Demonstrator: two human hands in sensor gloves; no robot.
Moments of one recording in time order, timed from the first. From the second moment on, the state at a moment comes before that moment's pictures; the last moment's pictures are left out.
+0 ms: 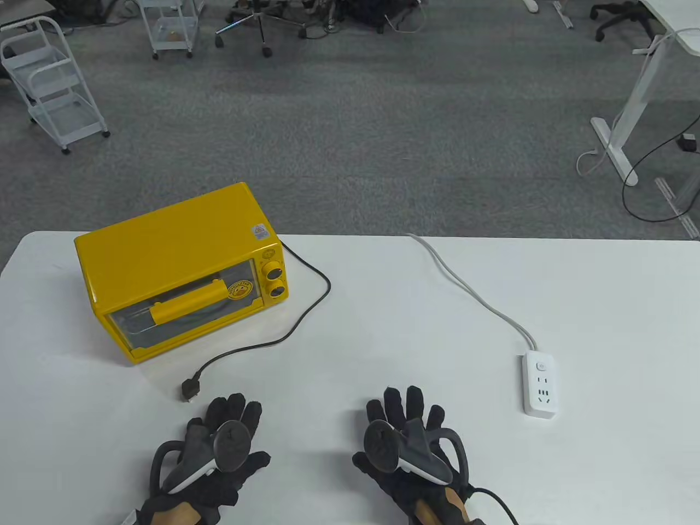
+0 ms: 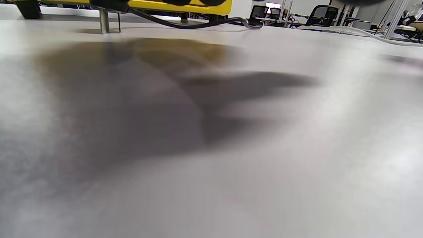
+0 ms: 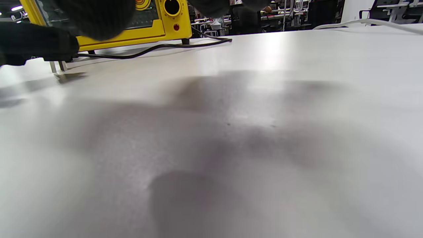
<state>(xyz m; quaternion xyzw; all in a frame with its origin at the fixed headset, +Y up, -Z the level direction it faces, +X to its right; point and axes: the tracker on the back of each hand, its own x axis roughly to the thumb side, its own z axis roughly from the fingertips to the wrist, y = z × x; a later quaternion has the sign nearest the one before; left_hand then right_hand) -0.237 -0.768 -0.256 -0.15 -0.07 0.02 0.99 0.065 -0.743 -0.257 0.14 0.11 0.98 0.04</state>
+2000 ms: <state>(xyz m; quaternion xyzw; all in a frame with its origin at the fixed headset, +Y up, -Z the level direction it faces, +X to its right) -0.242 -0.765 -0.257 -0.16 -0.09 0.02 0.98 0.229 -0.742 -0.361 -0.07 0.08 0.99 -0.03</state>
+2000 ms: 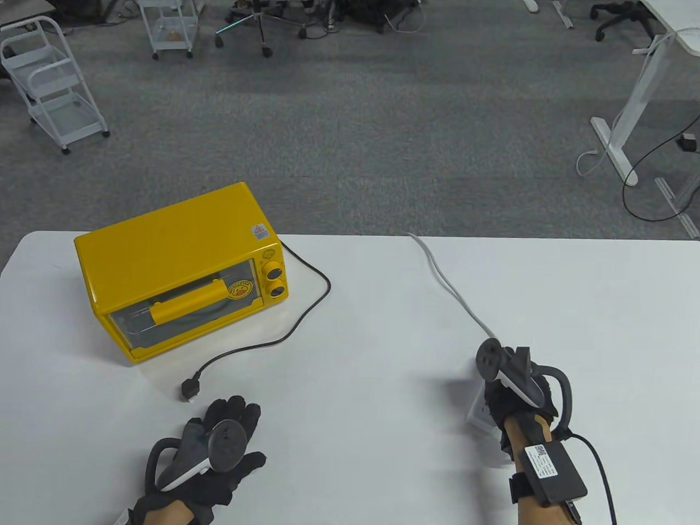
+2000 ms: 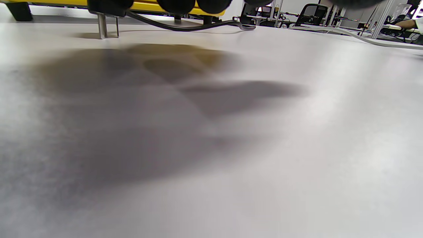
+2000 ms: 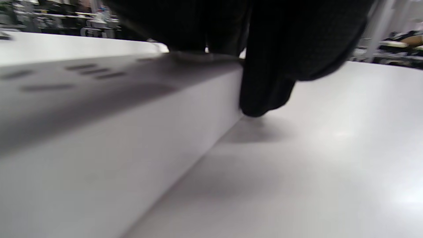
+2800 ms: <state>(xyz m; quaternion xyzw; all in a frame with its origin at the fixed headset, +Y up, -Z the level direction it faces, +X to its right) -0.237 -0.765 -0.253 -0.15 -0.11 0.02 0.98 0.069 -0.744 -0.316 0.10 0.14 0.98 0.04</state>
